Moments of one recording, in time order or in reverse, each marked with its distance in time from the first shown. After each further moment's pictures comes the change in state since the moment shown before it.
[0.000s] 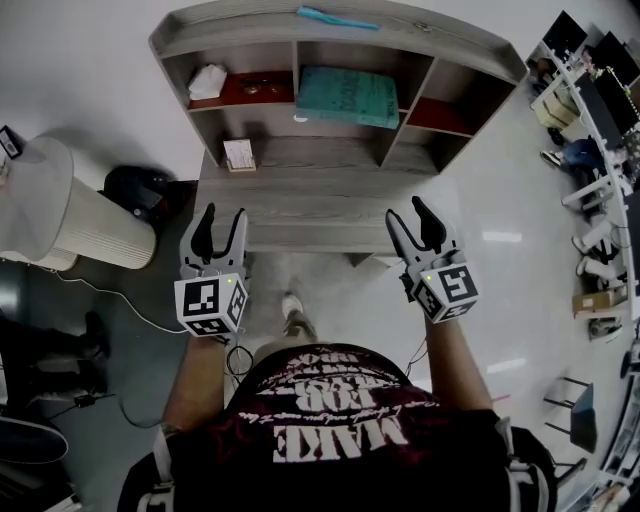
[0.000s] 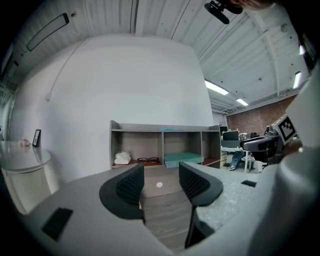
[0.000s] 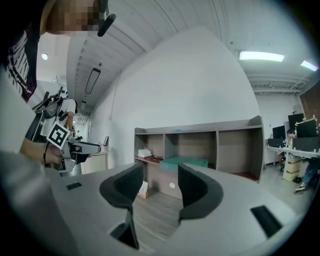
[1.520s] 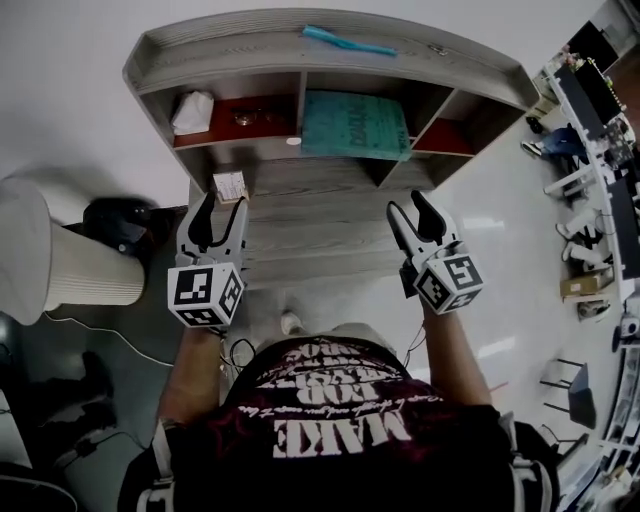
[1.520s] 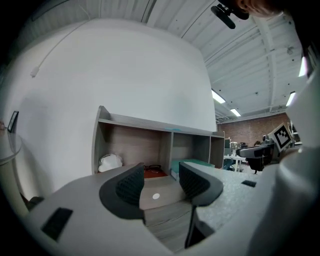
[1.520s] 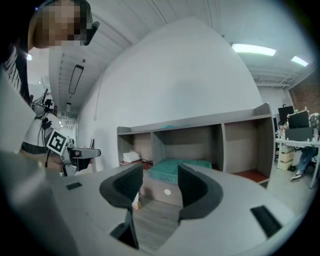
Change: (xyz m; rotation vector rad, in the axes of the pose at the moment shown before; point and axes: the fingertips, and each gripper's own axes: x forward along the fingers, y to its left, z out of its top) left arm 0.133 0.068 0.018 -0.082 -0.014 -0.165; right arm 0.116 -0.033 0.013 0.095 0.025 -0.103
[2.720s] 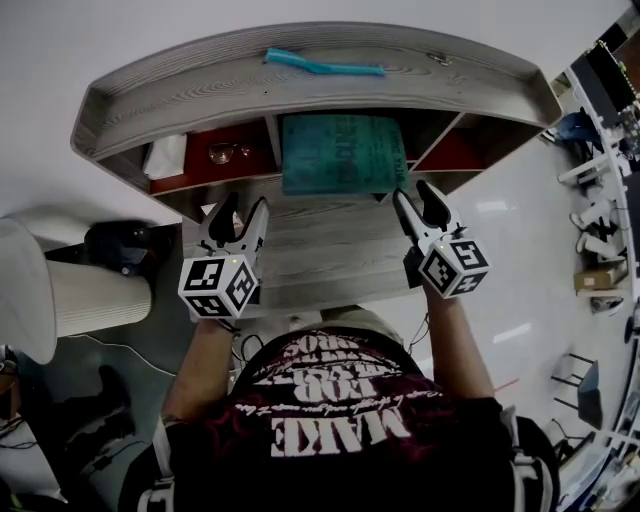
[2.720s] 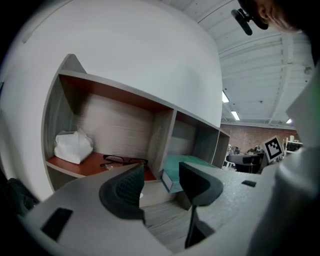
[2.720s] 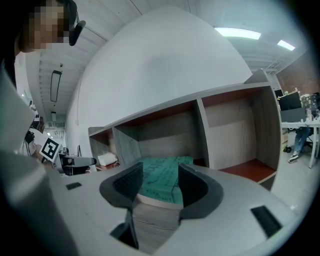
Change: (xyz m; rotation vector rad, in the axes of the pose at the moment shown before) left arm 0.143 -0.022 -0.029 -0.139 0.136 -0.099; right arm 0.087 -0.116 -0.018 0.148 0.052 -0.071
